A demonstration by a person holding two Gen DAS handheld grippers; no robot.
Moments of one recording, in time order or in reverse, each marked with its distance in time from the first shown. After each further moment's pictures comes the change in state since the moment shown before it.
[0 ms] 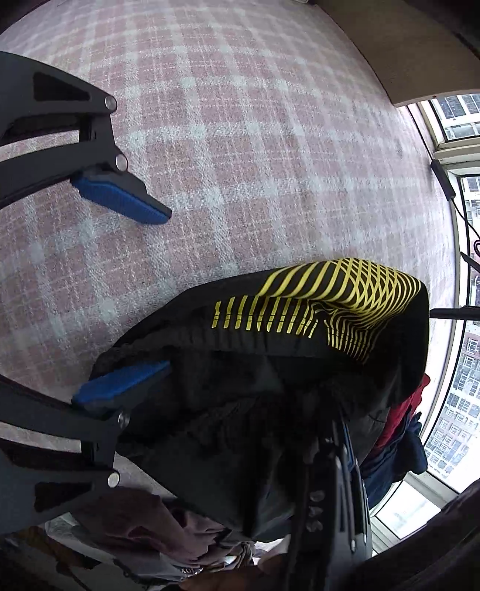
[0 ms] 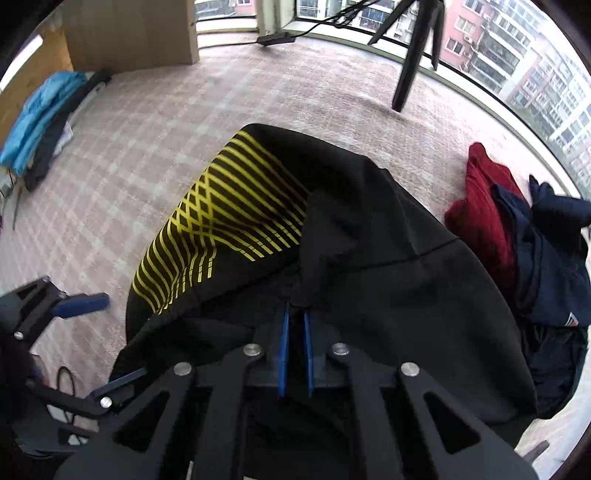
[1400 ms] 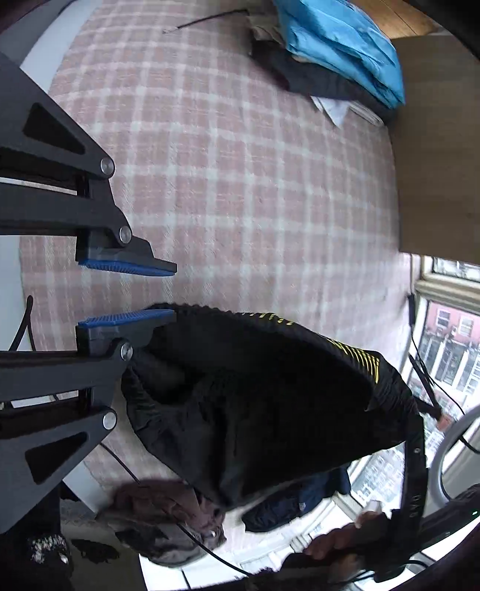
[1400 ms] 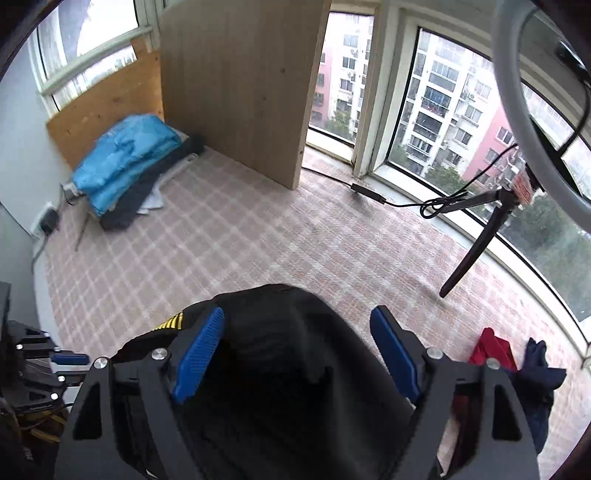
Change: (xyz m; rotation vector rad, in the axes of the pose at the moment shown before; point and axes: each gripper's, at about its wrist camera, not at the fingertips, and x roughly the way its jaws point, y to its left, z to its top) left arm -0.102 0.122 -0.099 -0.266 -0.061 0.071; right arm -0.060 0.122 0.110 -0.335 -0.194 -0.071
